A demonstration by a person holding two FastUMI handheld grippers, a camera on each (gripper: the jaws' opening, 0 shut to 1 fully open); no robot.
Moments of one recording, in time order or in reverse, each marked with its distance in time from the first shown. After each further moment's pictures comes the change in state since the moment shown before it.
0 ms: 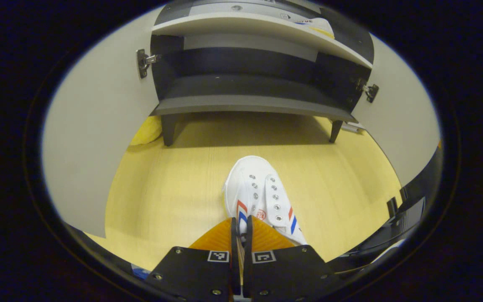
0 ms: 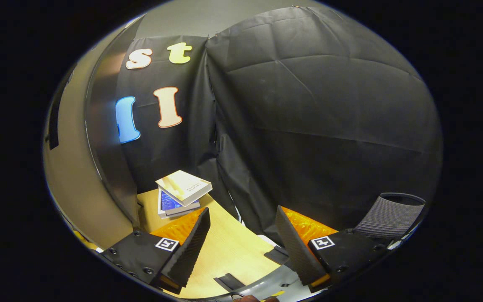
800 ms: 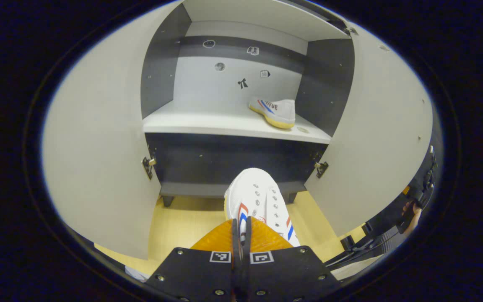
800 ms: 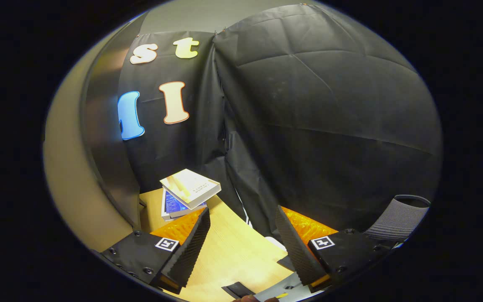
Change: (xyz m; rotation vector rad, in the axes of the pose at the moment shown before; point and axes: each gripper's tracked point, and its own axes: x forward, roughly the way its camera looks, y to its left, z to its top) left arm -0.009 -0.001 0.016 0.025 -0.306 -0.084; right arm 0.034 0.027 -0.009 -0.020 0.028 0.044
